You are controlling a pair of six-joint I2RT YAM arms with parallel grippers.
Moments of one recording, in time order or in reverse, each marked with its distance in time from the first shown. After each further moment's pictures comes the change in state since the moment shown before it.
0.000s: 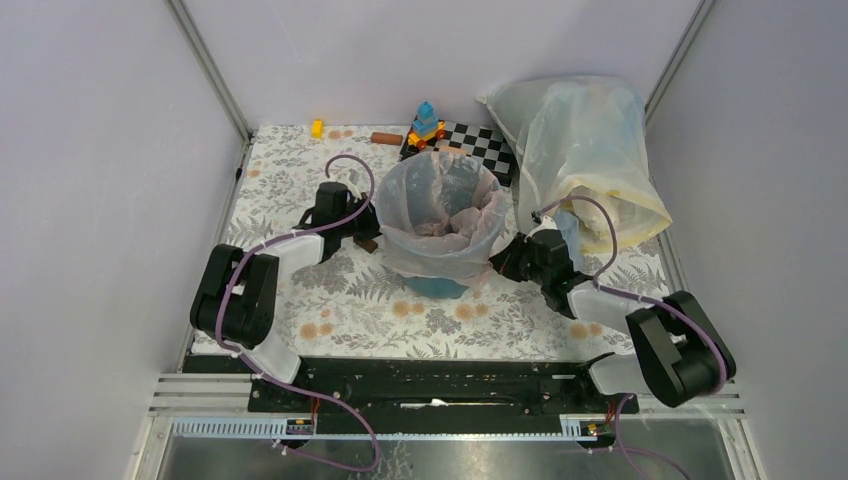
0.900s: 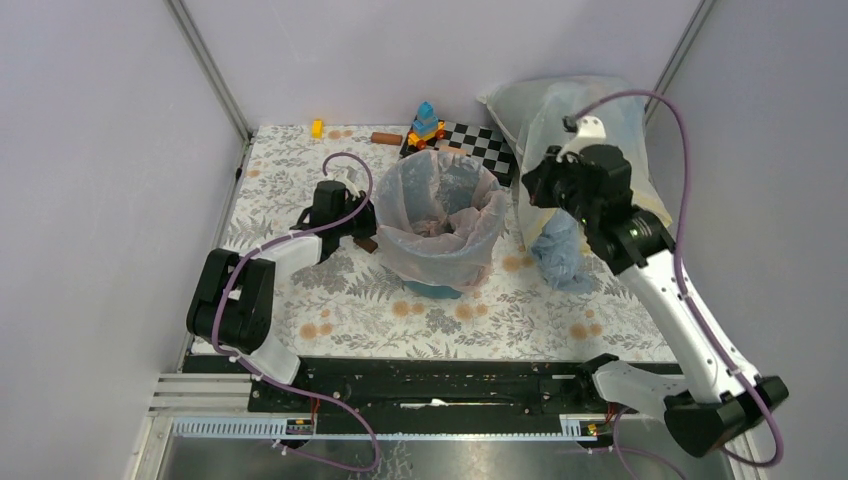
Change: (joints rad) left arm 0.000 -0.024 0.000 -0.011 -0.019 0.003; right arm -0.002 -0.254 0.795 -0.835 0.201 -0.392
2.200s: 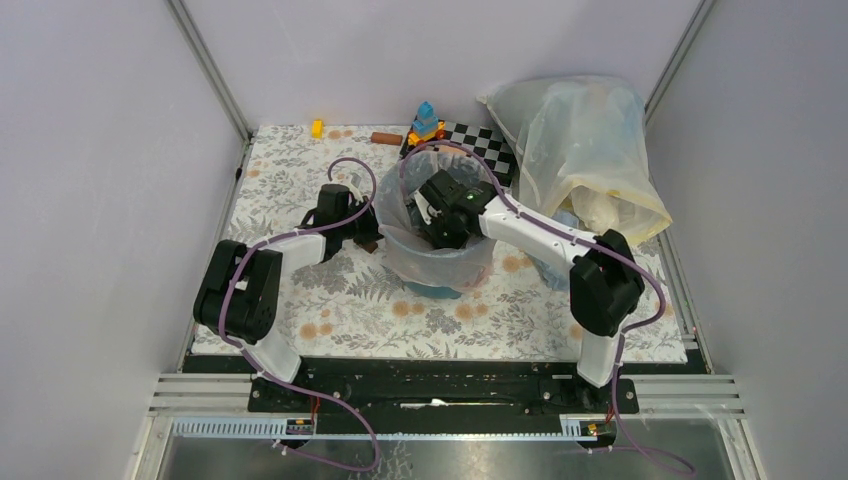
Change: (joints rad) left arm 0.000 0.063 0.000 0.003 0.031 0.004; right arm 0.376 0.784 0.344 -0.389 -0.076 -0.381
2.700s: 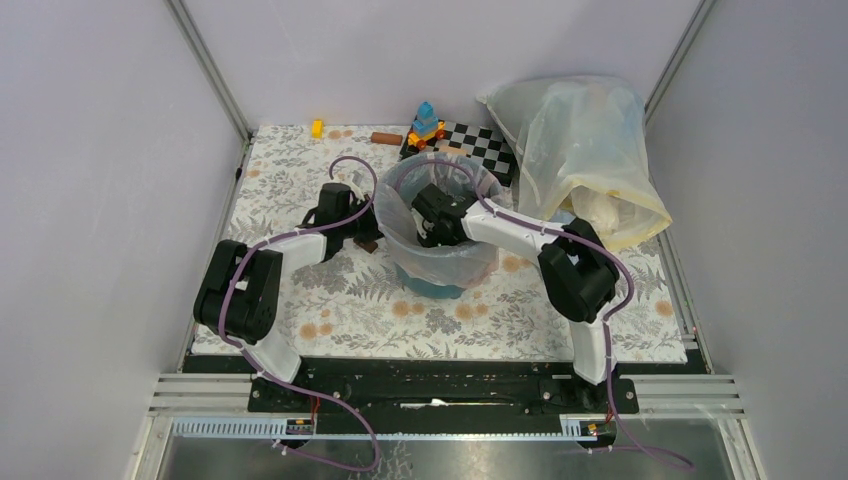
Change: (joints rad) left arm -0.011 0.000 0.008 0.004 0.000 0.000; right arm 0.000 0.148 -0.016 0.021 -0.028 -0.014
